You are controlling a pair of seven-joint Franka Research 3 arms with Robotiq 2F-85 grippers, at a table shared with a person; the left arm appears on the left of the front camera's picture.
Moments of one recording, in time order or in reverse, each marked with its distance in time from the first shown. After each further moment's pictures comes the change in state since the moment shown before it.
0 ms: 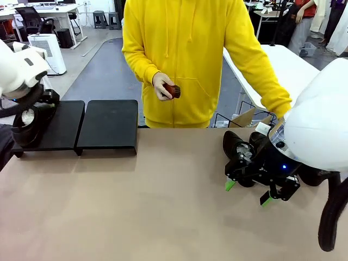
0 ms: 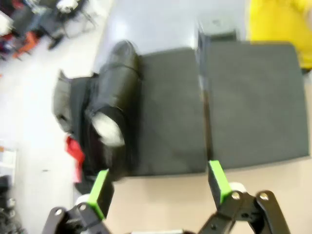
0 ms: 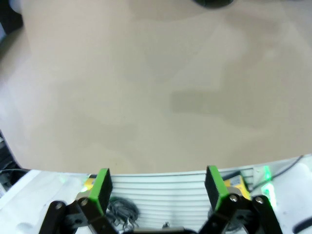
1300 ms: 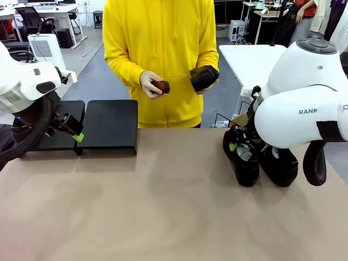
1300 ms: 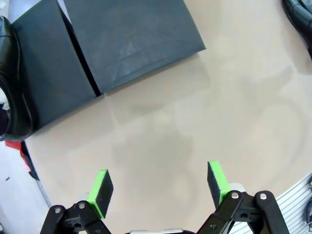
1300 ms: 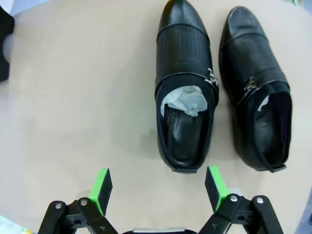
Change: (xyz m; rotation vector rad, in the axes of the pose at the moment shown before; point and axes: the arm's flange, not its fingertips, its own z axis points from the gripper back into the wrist) left arm -0.039 -0.046 0.062 -0.377 0.266 -0.204; right arm 0.124 0.027 0.006 -0.204 -0.305 0.351
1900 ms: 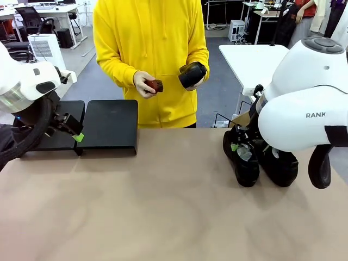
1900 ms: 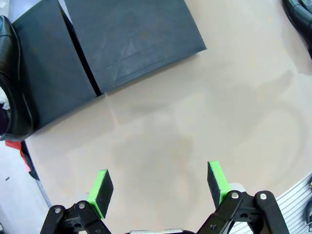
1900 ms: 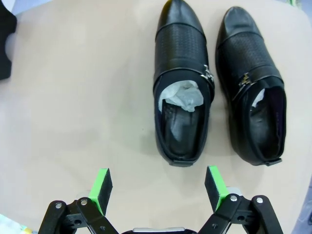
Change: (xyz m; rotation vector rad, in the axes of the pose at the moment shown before) left arm 0.000 0.000 0.000 0.000 0.000 0.001; right arm -0.007 -0.004 0.009 -0.005 -0.012 -0.001
